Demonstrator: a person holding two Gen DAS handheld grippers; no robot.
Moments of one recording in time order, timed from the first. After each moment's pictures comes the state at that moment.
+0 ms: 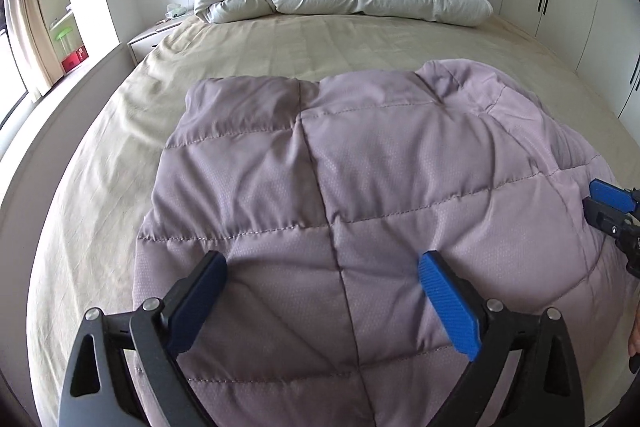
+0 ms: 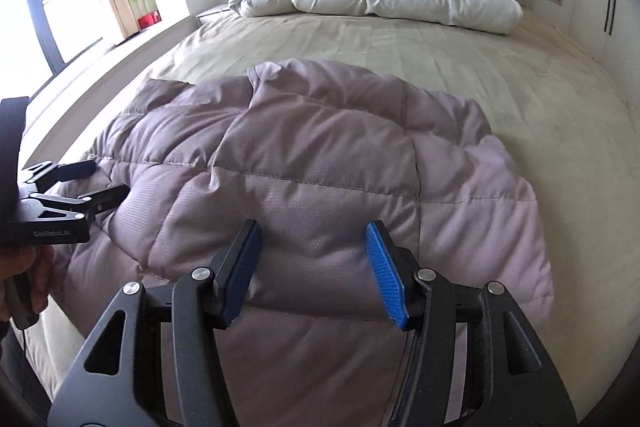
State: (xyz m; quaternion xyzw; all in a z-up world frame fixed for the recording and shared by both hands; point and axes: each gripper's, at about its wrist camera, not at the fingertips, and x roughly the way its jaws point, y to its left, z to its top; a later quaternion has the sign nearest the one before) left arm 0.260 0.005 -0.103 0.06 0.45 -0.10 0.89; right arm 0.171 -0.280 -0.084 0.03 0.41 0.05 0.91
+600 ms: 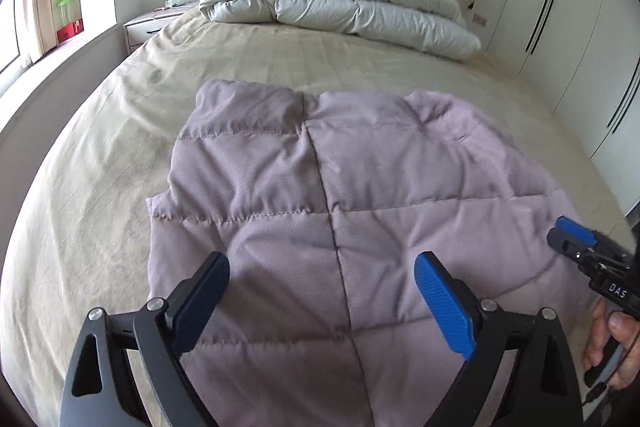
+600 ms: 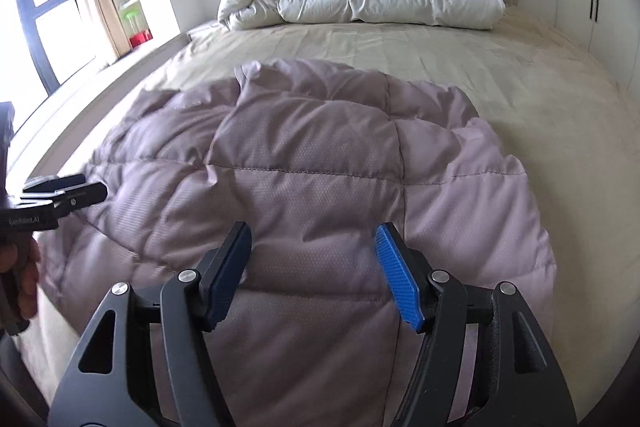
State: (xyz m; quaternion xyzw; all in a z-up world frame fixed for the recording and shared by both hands) left arm 0.231 0.045 -0.075 -0.04 0.42 -0.15 0.89; right arm 0.144 -0.294 -0.085 0.09 0.38 0.06 0.92
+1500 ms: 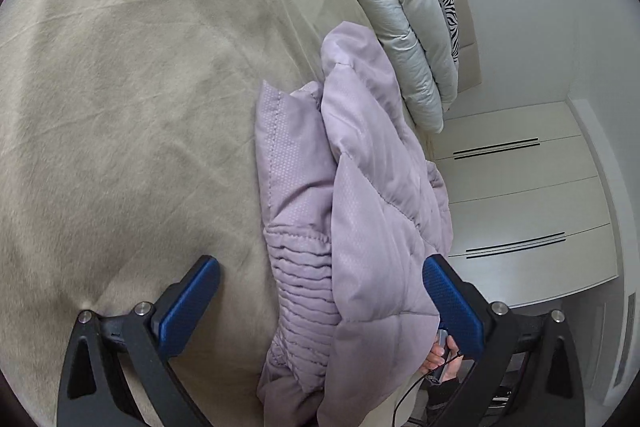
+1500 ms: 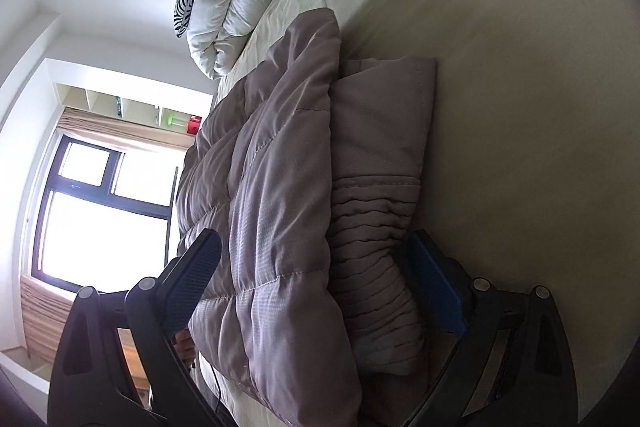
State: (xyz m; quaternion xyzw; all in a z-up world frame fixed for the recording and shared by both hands) left arm 0.277 0.200 -0.167 -0.43 0.51 -0.25 0.71; right arm 0.156 -0.490 -0.177 0.47 0.44 0.16 0.75
